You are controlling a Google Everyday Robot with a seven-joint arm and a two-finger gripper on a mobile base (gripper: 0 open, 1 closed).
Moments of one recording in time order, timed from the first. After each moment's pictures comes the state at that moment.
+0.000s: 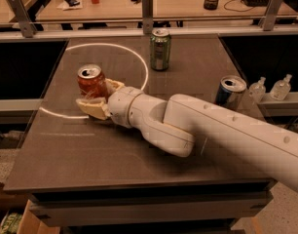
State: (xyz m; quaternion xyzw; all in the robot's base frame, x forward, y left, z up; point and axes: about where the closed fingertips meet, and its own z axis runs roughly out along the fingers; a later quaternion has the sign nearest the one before) arm 0.559 0.137 0.851 -0.36 0.66 0.30 0.59
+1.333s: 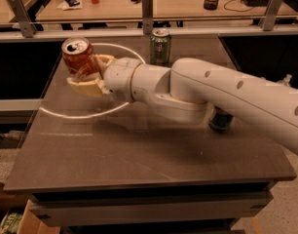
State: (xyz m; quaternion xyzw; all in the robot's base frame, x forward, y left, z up) arm 0.550 0.148 0.927 -0.45 0.58 0.31 0.60
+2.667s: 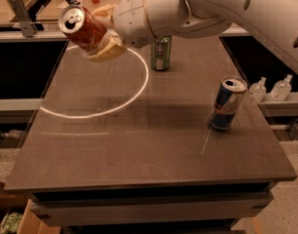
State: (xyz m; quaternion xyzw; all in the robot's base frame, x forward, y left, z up) arm 0.573 0.117 0.998 -0.71 0.42 0.19 0.54
